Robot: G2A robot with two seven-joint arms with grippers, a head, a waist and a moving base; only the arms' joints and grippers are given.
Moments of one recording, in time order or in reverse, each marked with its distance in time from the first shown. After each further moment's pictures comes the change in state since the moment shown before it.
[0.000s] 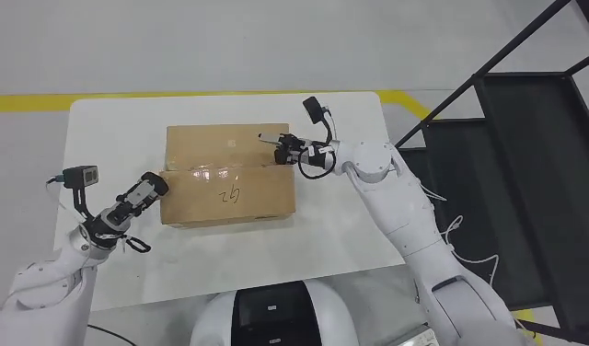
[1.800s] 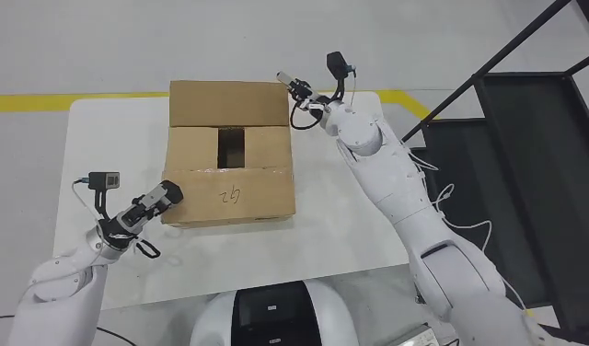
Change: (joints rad) left arm -0.024 -0.020 0.051 0.093 -0.056 0.023 -0.095; right arm 0.251 -0.056 -0.079 0.303 -0.183 0.017 -0.525
